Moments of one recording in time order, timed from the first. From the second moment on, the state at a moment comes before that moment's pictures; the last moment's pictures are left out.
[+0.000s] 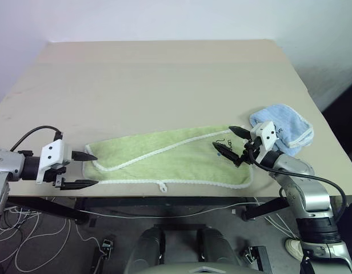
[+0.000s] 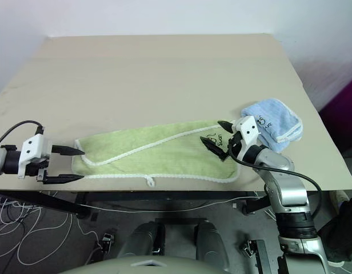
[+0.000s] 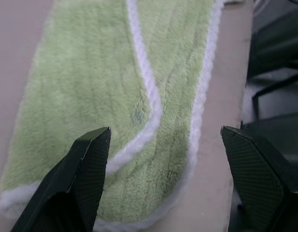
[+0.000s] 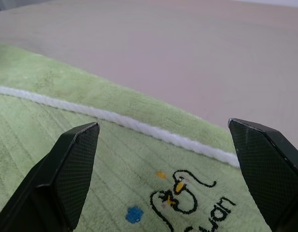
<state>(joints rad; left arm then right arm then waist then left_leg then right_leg) -0.23 1.03 0.12 0.27 -0.30 -0.10 -1.52 -0.21 -0.49 -0.08 -0.11 0.37 0.30 0.74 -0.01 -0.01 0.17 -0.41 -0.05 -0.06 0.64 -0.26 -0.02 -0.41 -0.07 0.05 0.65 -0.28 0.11</state>
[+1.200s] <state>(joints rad) -0.36 0.95 -0.03 0.54 -0.17 -0.43 -1.47 -0.22 -0.50 -0.08 -0.13 0.34 0.28 0.70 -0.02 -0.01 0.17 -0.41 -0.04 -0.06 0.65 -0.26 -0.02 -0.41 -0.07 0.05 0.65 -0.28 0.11</state>
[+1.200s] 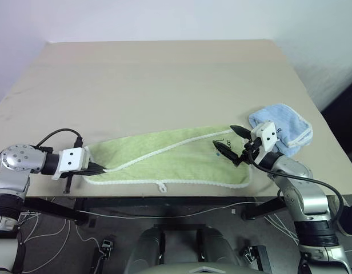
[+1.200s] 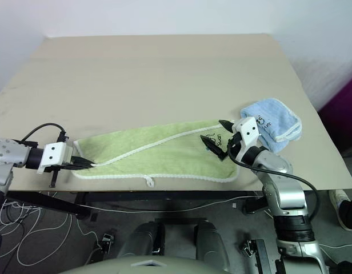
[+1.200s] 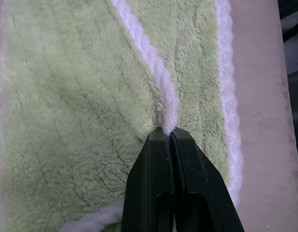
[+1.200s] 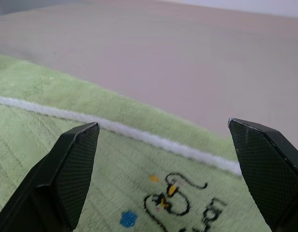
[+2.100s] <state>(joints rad) -0.15 0.89 0.17 0.21 -0.33 -0.09 -1.19 -0.69 -0.73 0.18 0.75 -0.21 -0.45 0.74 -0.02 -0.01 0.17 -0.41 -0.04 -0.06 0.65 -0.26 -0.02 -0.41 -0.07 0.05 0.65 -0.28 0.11</state>
